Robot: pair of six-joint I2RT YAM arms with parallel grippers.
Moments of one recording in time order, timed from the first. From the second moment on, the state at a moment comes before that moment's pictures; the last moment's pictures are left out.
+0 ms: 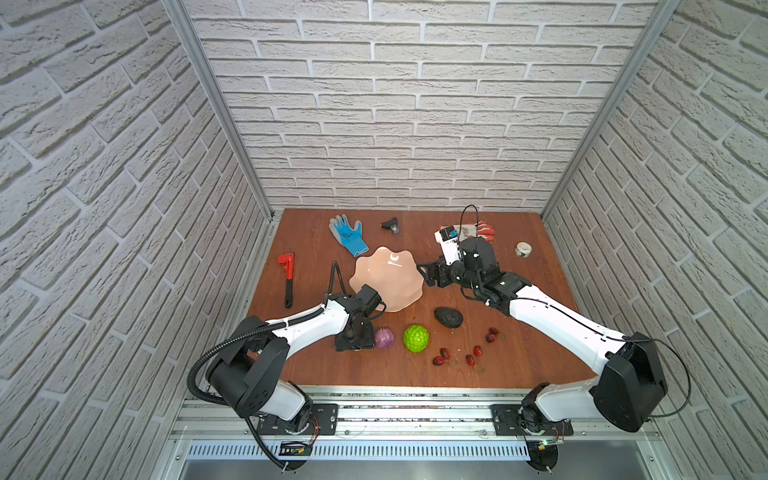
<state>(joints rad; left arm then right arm) -0.66 1.47 0.79 -0.81 0.00 -0.73 0.53 1.39 1.05 -0.20 -0.09 0.23</state>
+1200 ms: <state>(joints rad) -0.63 1.48 0.77 -0.77 -0.02 -0.70 0.53 1.40 1.04 -0.20 -0.09 0.26</state>
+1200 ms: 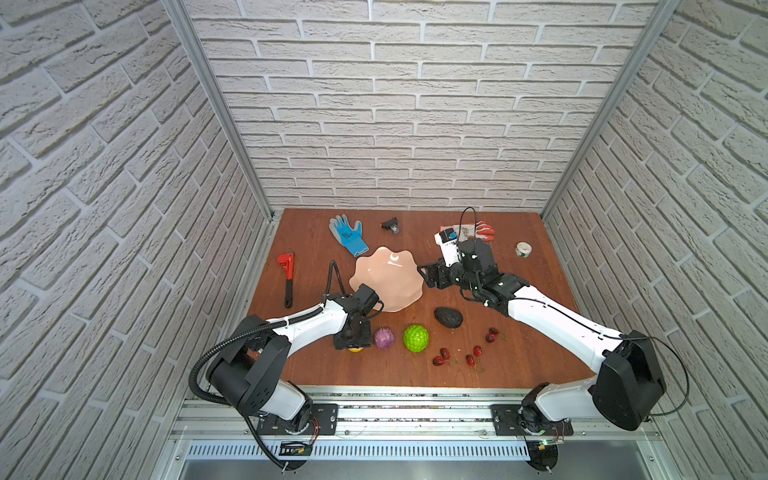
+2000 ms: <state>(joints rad) -0.59 1.40 0.90 -0.93 0.05 -0.67 0.53 1.40 1.02 -0.18 -0.09 0.26</state>
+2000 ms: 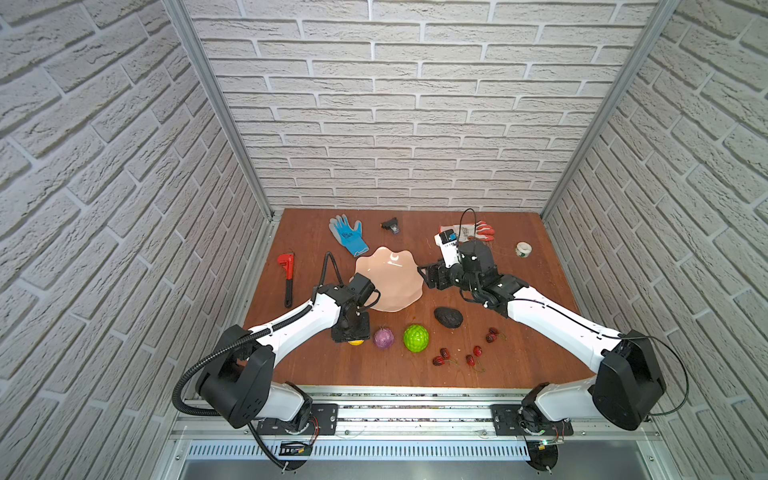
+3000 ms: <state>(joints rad) -0.50 2.15 1.93 -1.15 0.09 -0.38 0.53 1.33 0.99 -0.18 -0.09 0.27</state>
